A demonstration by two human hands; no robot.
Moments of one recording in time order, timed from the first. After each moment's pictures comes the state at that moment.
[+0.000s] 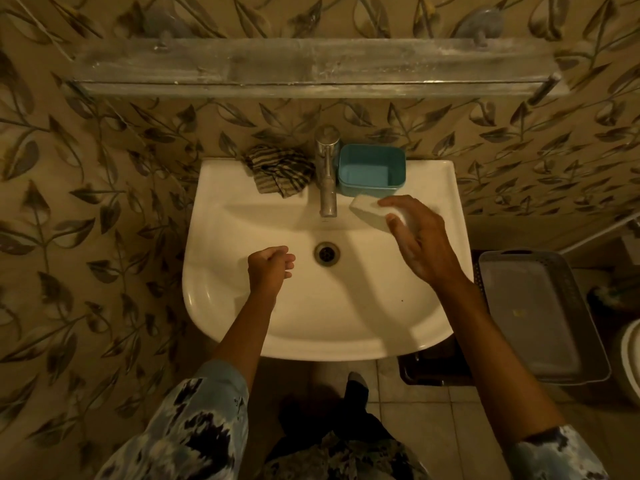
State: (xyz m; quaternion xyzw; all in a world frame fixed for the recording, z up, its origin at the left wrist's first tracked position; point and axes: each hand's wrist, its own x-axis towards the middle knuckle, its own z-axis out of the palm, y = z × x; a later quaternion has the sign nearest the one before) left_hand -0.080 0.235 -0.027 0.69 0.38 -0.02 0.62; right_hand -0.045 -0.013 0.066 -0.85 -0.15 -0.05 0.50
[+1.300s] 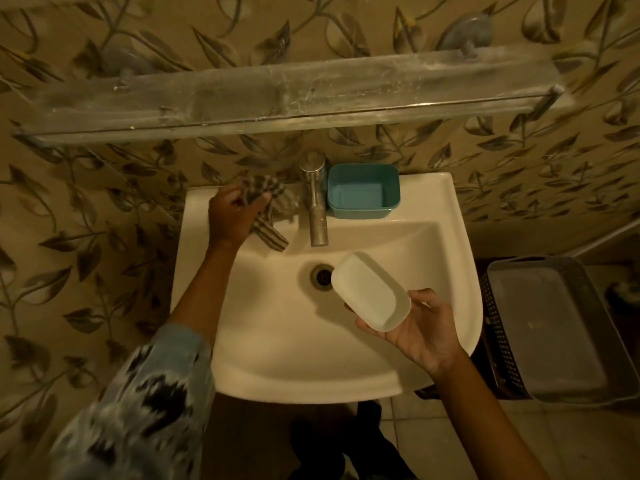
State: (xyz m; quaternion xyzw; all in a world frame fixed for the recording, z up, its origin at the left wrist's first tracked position) left_hand 0.041 0.286 0.029 0.84 0.15 0.11 0.51; right_hand -0.093 -0.019 0.009 -0.18 0.18 0.35 0.90
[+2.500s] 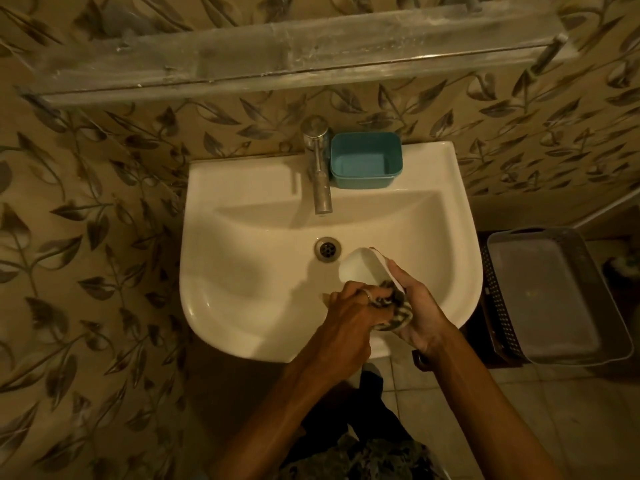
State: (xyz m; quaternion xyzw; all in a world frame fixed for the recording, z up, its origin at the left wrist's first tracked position) left_hand -0.159 0.136 0.048 0.91 -0.20 -0.14 0.35; right_hand -0.121 0.000 0.018 -0.34 0.29 0.36 0.82
